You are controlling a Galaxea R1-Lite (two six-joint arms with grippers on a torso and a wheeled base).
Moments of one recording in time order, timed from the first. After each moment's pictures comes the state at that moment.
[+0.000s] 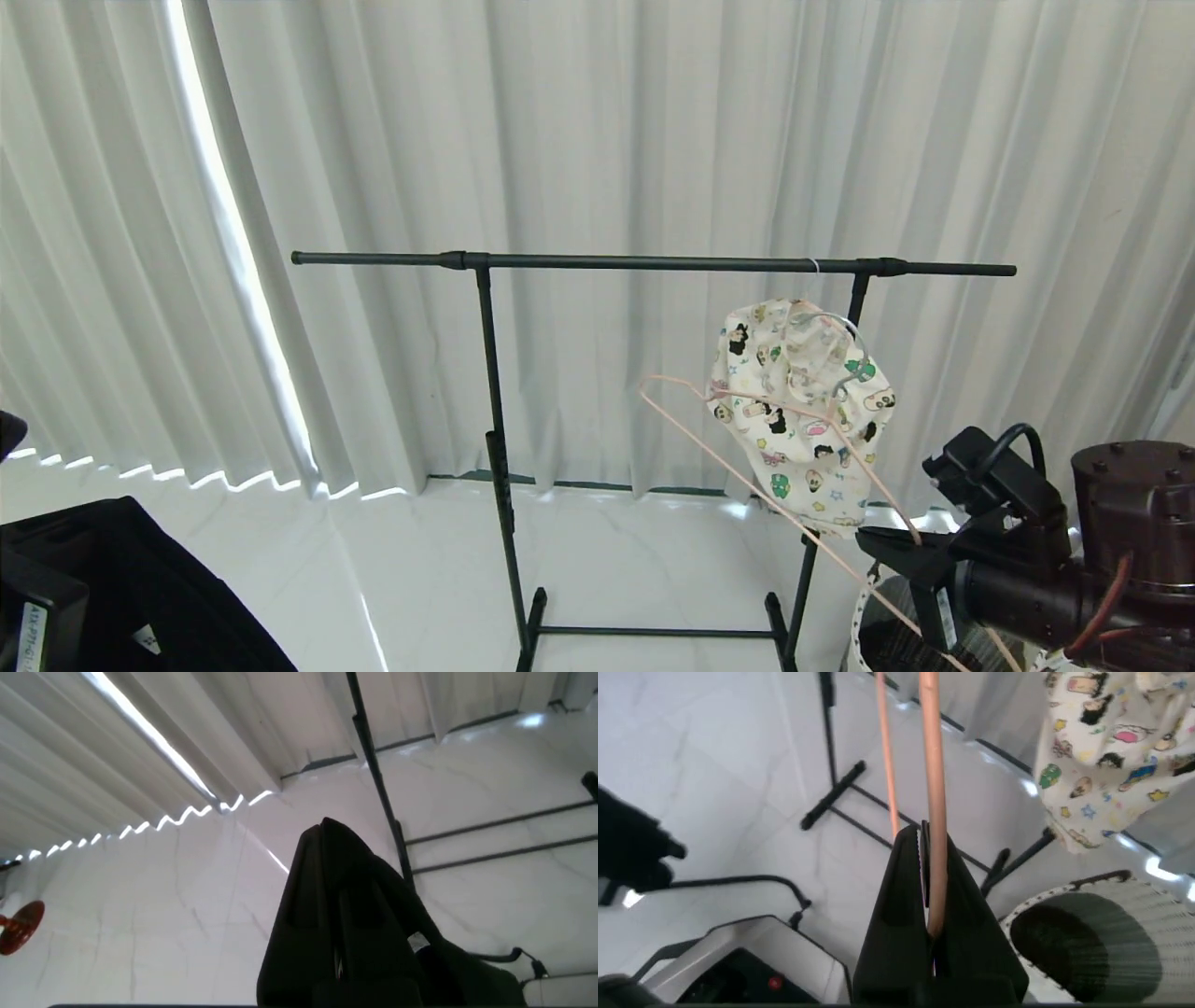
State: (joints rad) left arm -0.24 0.86 -0.61 0.19 0.26 0.34; right arm 0.62 1.47 -0.35 -0.64 0.03 0.00
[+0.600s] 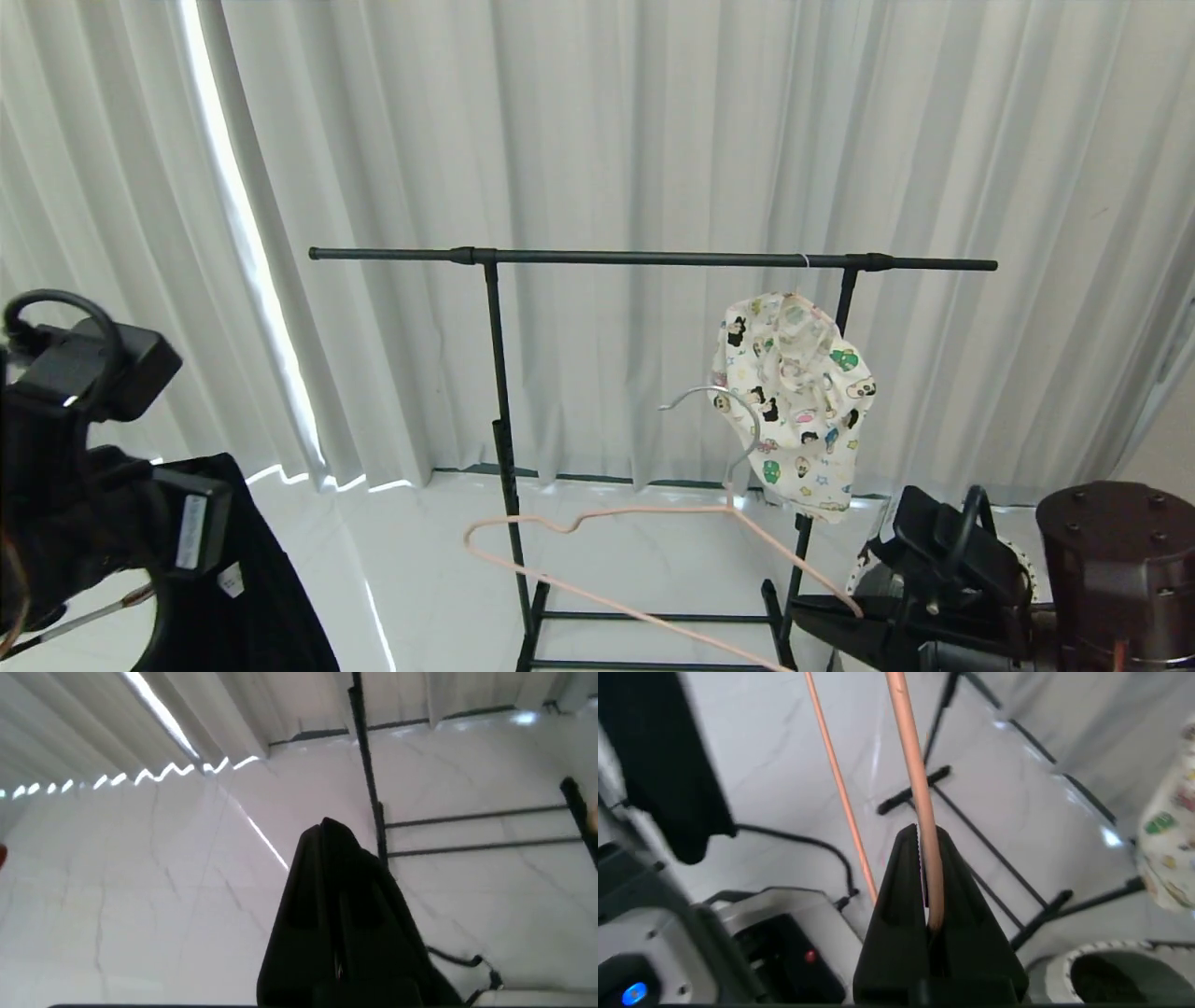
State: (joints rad) left arm -0.26 1.17 -0.65 0.02 0.36 0.13; right arm 0.86 1.49 -0.35 -0.64 0.13 -0.03
